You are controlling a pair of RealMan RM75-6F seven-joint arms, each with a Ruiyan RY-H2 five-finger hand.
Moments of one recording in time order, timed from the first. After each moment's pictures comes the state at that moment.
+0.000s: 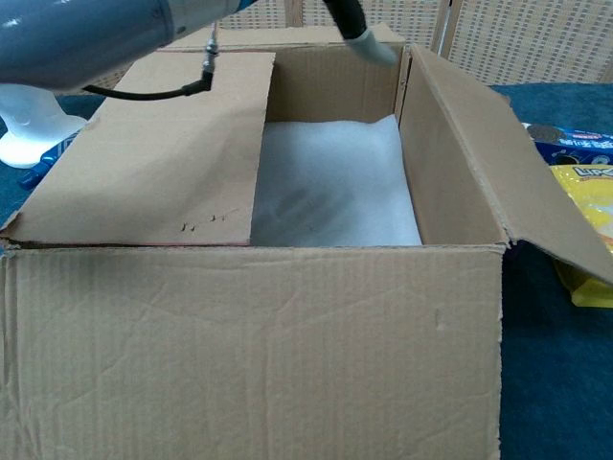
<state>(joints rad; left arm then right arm) -1.08 -1.57 -0.36 -1.68 1.11 1.01 0.58 0.10 -0.97 0.02 -1.78 -1.52 1.39 0.07</state>
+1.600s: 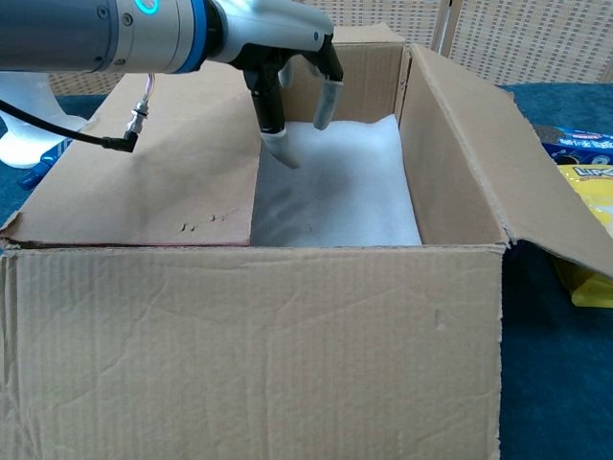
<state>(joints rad) -1.28 -1.40 -0.20 -1.92 0.42 1.04 0.85 0.10 -0.97 0.02 -1.78 -1.53 1.40 0.07</state>
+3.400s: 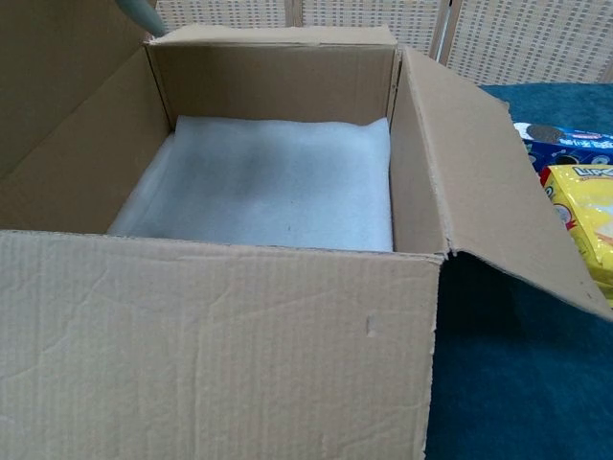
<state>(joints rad) -1.28 -0.88 -0.15 -2.24 0.40 1.09 0.86 0.09 -0.95 0.00 -1.79 -1.57 1.42 0.10</state>
